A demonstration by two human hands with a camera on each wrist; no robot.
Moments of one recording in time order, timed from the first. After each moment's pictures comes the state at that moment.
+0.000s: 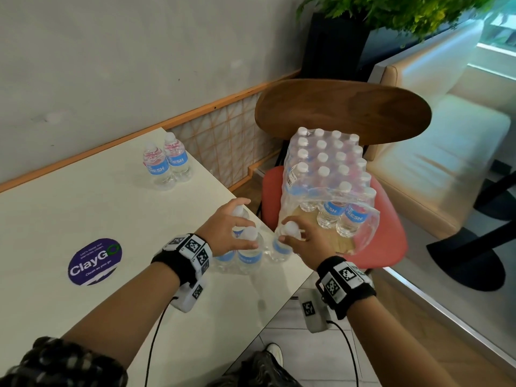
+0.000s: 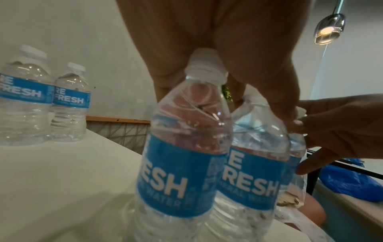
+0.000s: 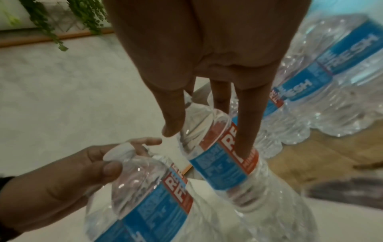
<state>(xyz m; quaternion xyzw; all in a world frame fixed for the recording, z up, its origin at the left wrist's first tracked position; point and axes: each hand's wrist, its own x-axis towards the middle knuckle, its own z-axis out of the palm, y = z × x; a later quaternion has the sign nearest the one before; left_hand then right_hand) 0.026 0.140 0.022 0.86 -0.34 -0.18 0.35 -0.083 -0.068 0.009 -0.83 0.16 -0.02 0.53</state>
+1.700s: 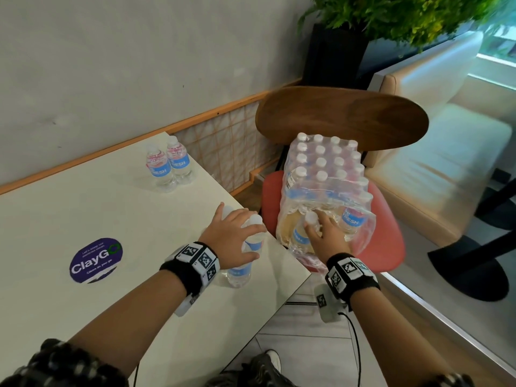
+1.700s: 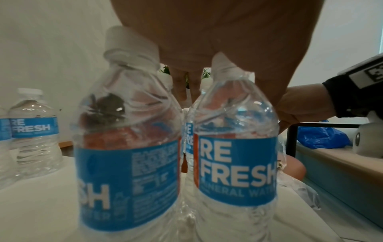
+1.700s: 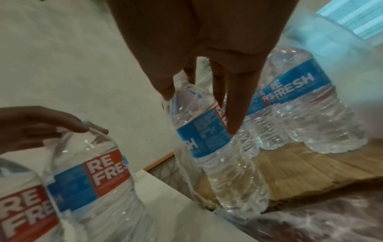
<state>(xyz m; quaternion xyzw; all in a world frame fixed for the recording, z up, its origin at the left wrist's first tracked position) -0.001 0.130 0.032 0.90 -0.44 -0.04 0.04 -0.082 -0.115 -0.003 -0.90 0.25 -0.05 0.34</state>
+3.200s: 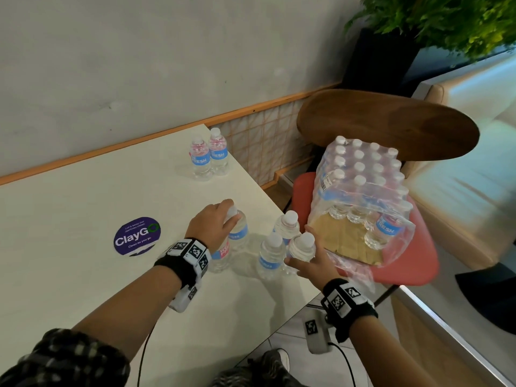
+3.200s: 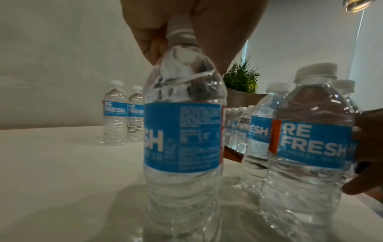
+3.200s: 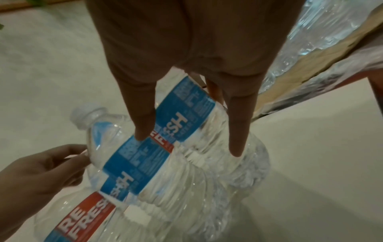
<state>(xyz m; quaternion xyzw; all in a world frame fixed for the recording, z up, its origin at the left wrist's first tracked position) 0.012 0.220 0.023 0.96 -0.16 -0.02 0.23 -0.100 -0.023 -0.027 -0.78 0.15 0.06 0.61</state>
